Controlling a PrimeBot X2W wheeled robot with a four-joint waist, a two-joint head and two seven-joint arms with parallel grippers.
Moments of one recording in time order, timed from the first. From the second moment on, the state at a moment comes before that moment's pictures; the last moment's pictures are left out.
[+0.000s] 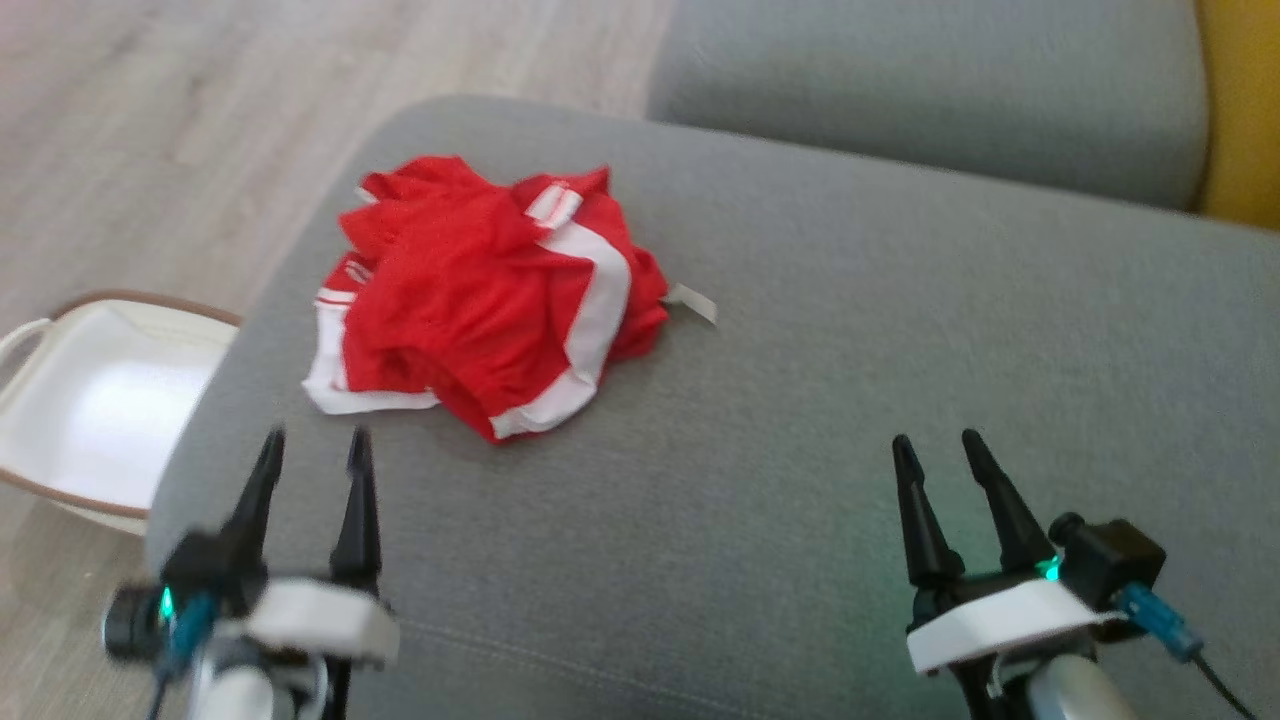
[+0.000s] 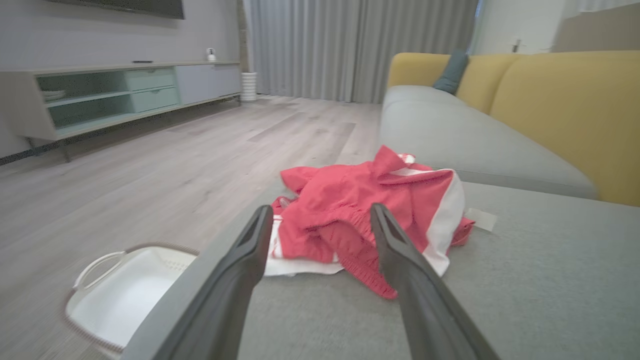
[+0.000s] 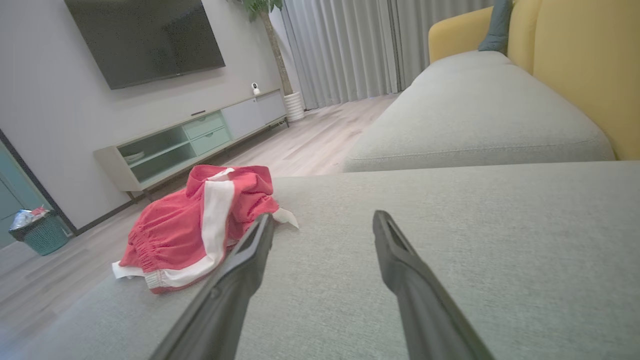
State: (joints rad) left arm 0.05 0.08 -0.08 0.14 -0.11 0.02 -0.25; right arm -0.01 -0.04 0.18 0.29 0.31 0.13 -0.25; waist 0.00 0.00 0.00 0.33
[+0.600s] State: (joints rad) left arm -0.57 0.34 -0.33 0.49 -0.28 -0.13 0.11; right arm -0.17 -0.05 0.13 0.24 0.26 0.13 -0.25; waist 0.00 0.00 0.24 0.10
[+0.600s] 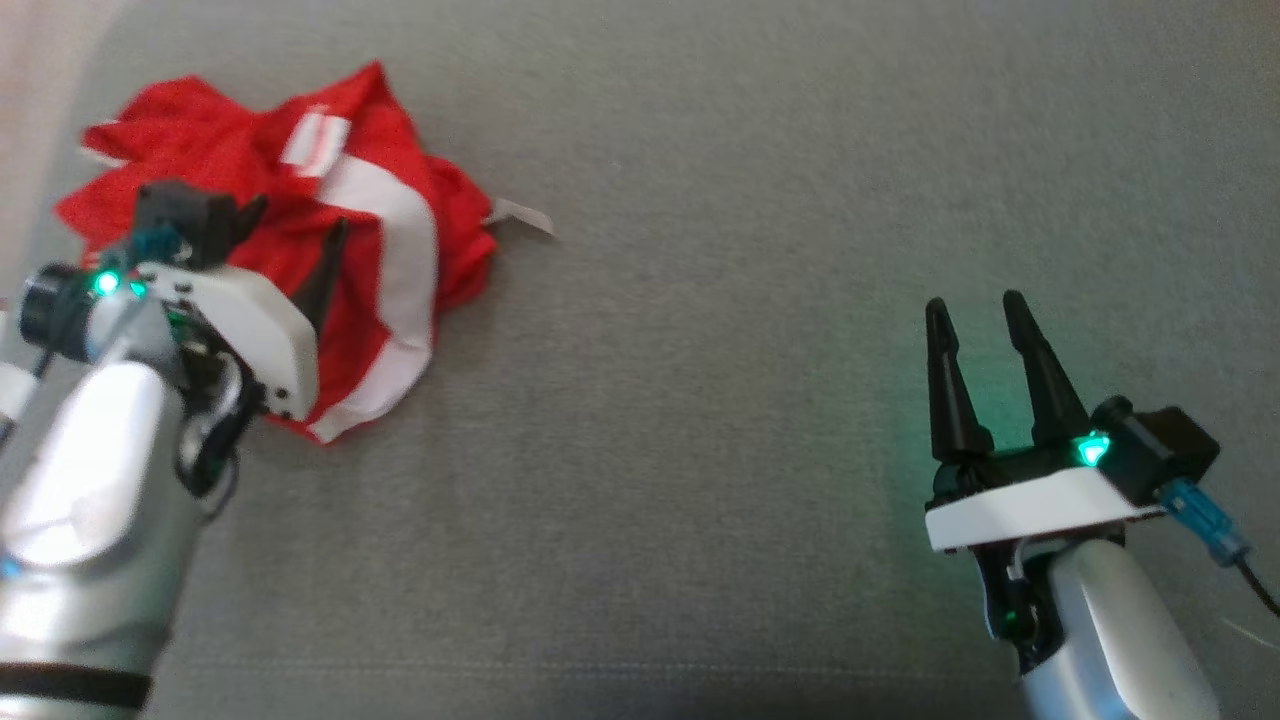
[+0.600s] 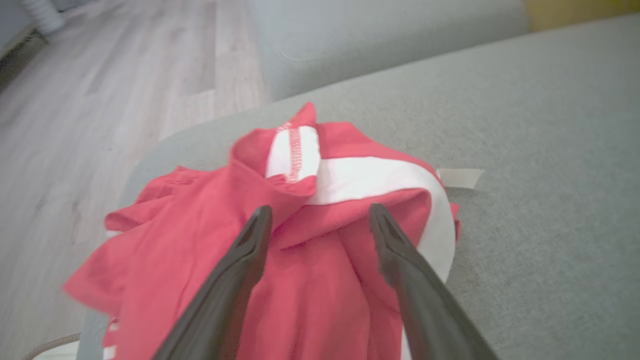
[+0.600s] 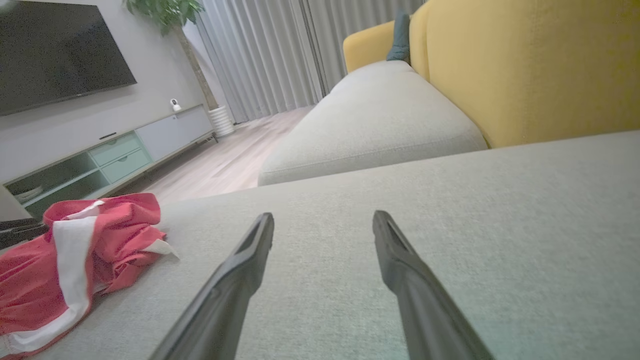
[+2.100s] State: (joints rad) left arm -0.75 0.53 -0.55 0.41 -0.50 -0.03 0.01; right arm -0.14 -0.05 0.15 0.27 0.30 0.13 -0.25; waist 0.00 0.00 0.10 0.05
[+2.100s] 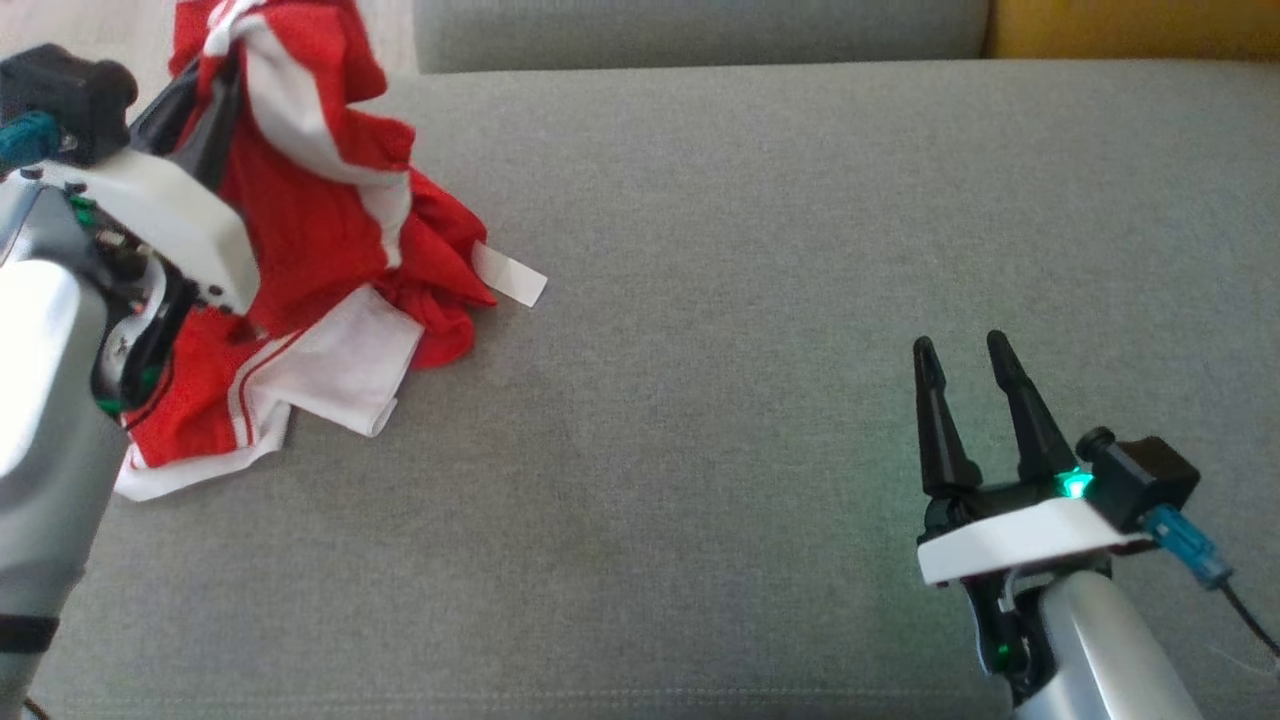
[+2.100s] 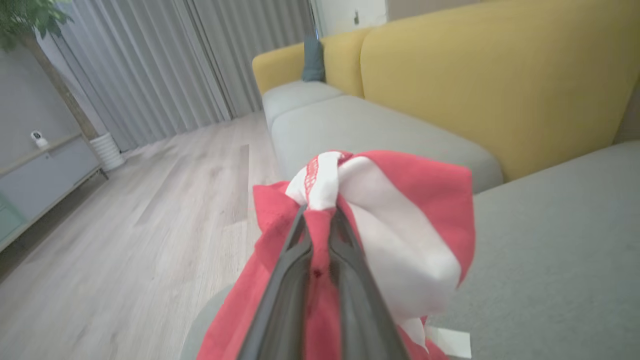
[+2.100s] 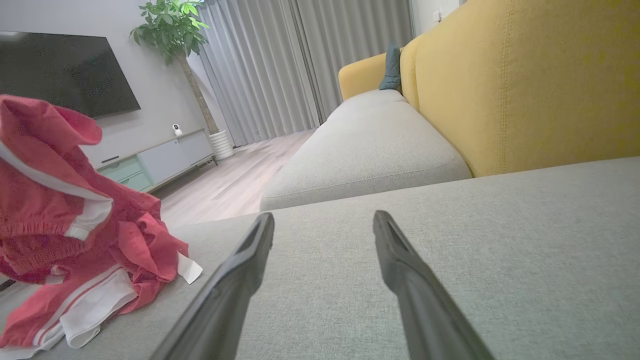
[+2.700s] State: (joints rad) left arm -0.74 0.41 -0.64 0.11 -0.50 0.03 0.05; right arm -0.13 -0.05 0.16 0.24 0.30 0.13 -0.25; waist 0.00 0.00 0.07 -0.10
